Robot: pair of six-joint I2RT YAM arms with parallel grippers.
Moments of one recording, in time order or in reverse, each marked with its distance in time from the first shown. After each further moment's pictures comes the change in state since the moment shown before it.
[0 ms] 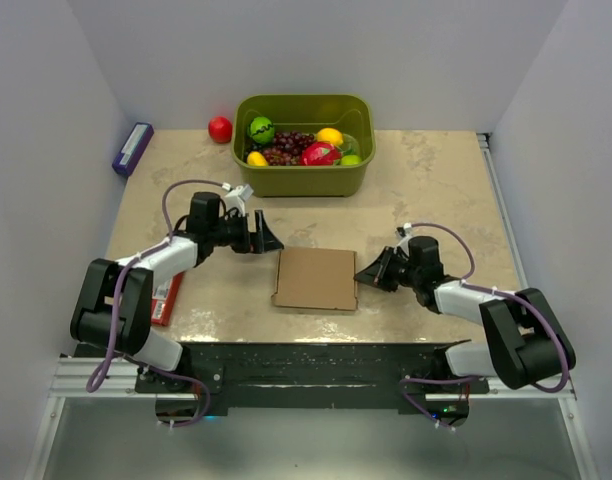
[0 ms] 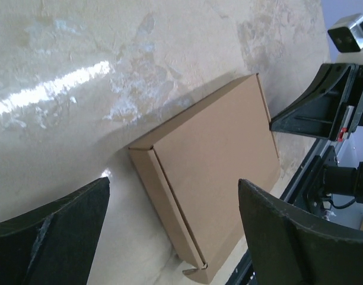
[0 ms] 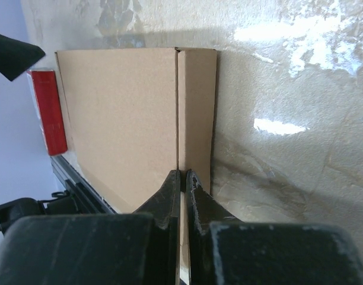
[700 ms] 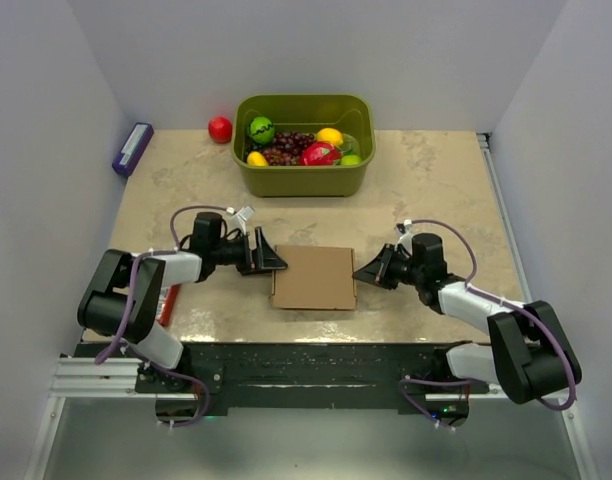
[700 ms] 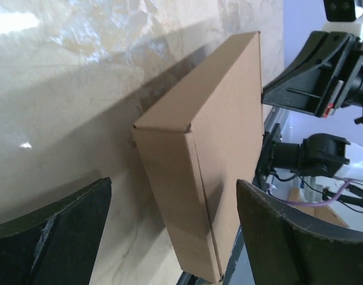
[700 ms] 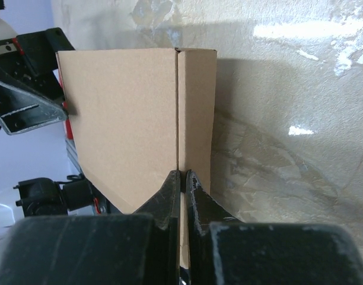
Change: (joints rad) left arm -0.003 0.075 -0.172 0.211 0.173 -0.200; right arm -0.013 -0.076 0.018 -0.058 -0.079 -0.009
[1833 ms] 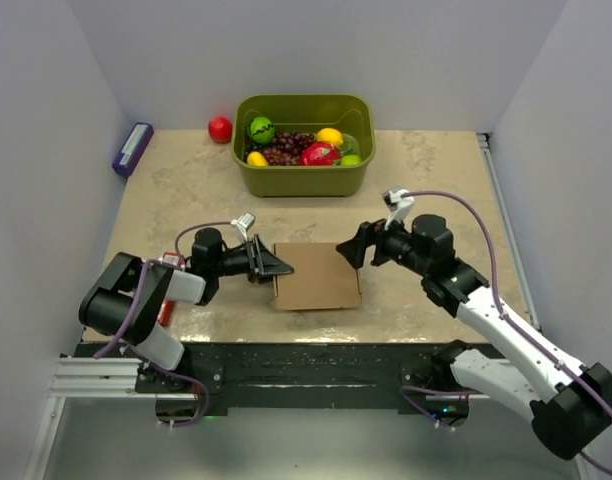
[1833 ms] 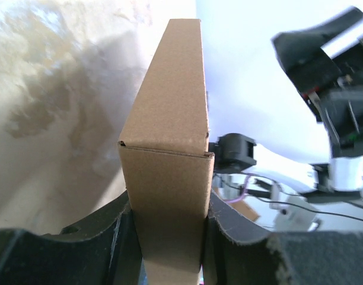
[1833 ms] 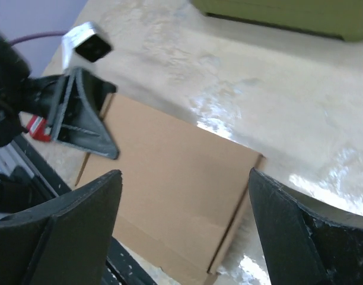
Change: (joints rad) left arm -0.084 0.000 -0.203 0.597 0.080 -0.557; right arm 0.188 -0.330 0.303 -0.345 0.294 -0.410
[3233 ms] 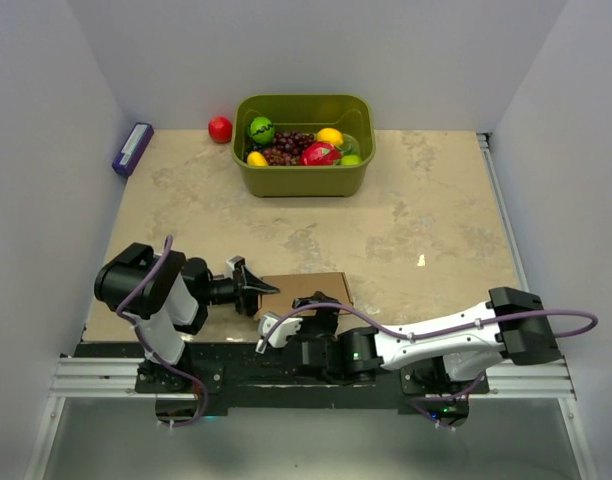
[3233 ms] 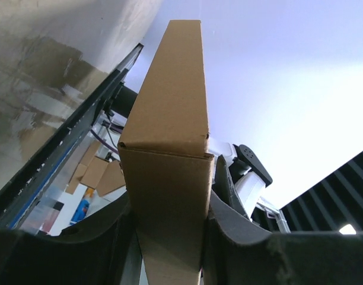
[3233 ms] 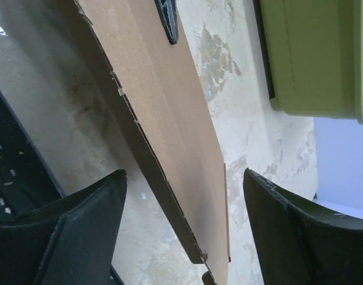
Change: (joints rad) left arm 0.087 0.178 -0.278 0.447 0.189 -0.711; right arm 1.162 0.504 0.260 -0.341 1.205 -0.544
